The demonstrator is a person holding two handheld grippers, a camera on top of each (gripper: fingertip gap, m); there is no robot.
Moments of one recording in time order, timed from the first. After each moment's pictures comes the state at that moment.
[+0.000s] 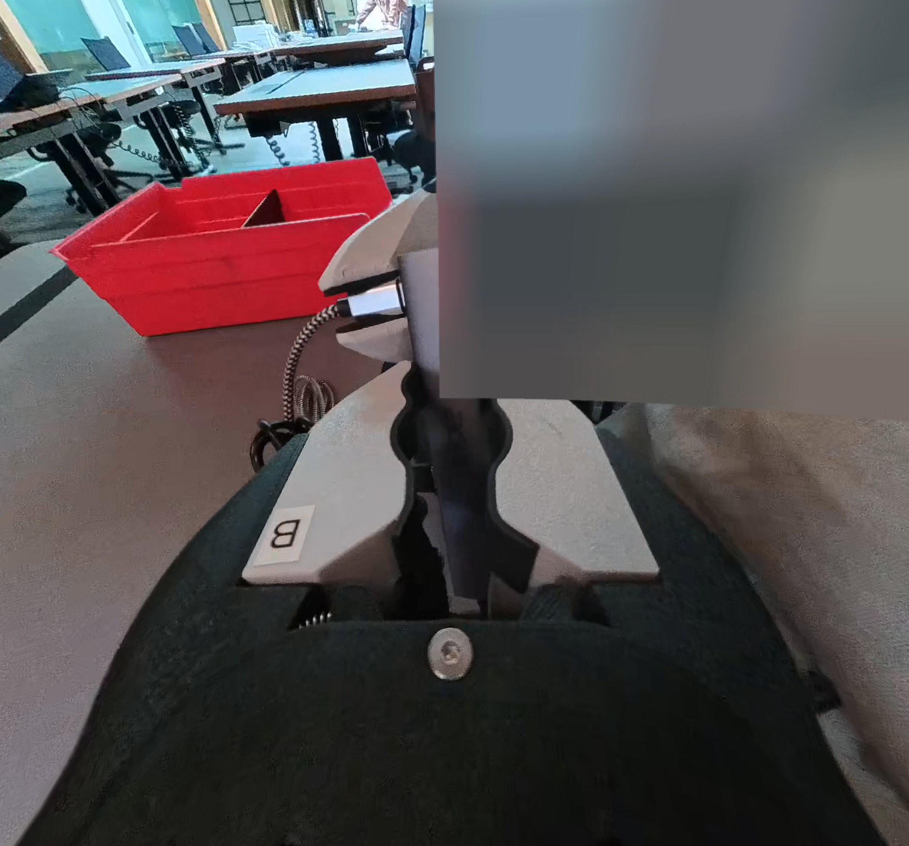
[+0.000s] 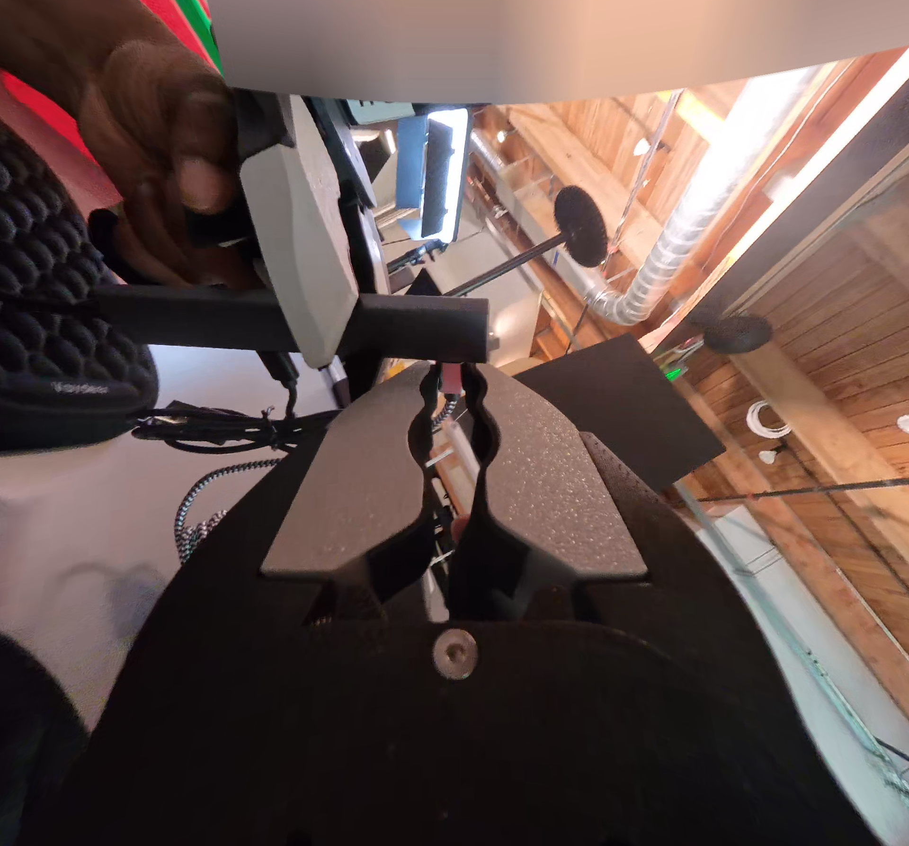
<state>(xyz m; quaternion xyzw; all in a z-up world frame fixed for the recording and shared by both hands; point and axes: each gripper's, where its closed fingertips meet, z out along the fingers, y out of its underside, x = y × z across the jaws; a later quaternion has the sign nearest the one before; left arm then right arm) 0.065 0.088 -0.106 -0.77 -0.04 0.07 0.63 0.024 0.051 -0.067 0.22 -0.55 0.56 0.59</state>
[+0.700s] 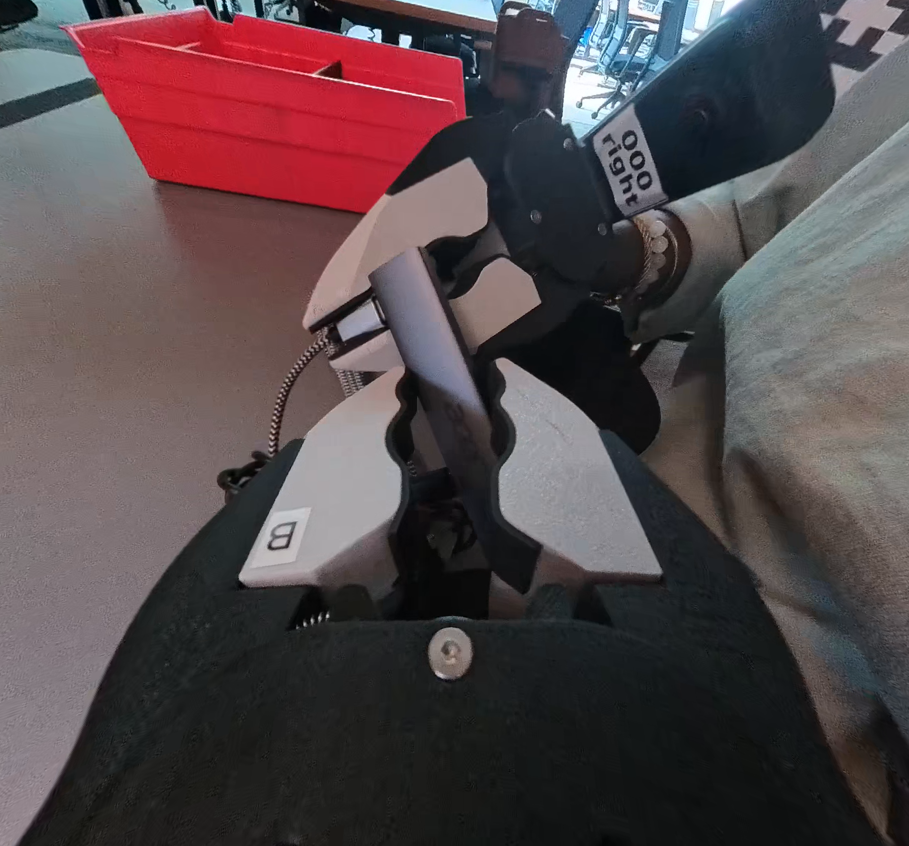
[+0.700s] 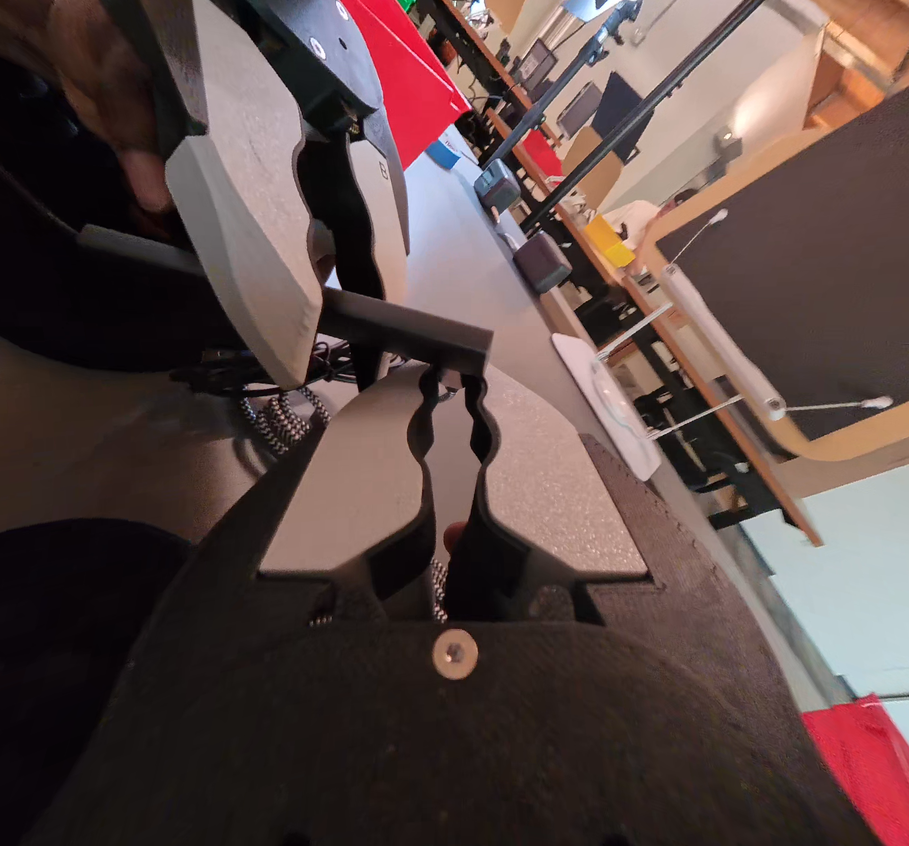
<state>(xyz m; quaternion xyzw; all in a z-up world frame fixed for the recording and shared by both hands) 0.022 0.067 -0.159 -0.78 -0.16 0.03 0.61 -0.026 0.039 -0.151 0.10 -0.75 0.53 0.38</state>
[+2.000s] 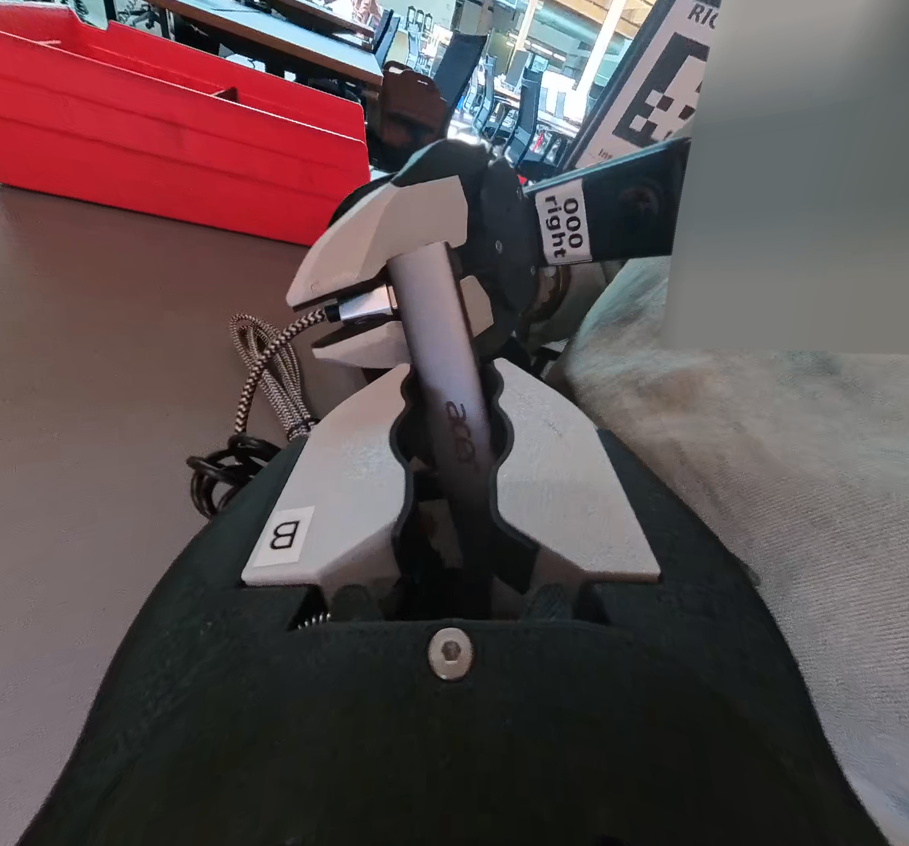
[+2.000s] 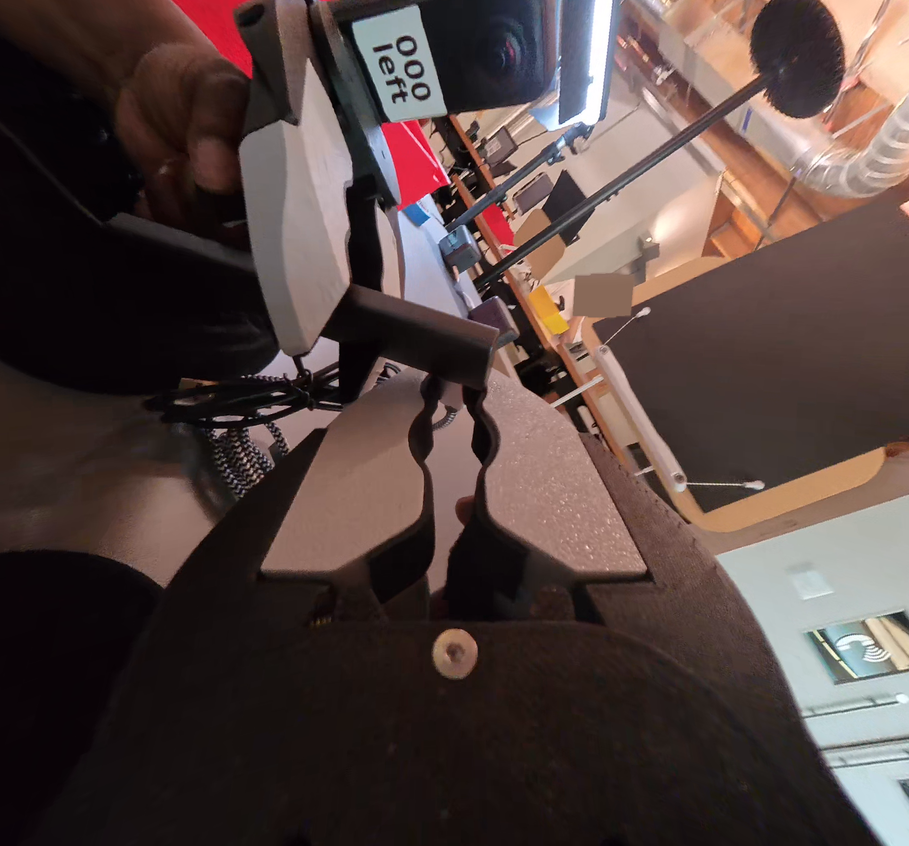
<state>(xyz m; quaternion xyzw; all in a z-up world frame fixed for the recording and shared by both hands) 0.040 0.060 -0.145 -0.74 -0.12 -0.09 0.66 -0.010 0.030 -0.127 0.17 -0.70 0.53 0.45</state>
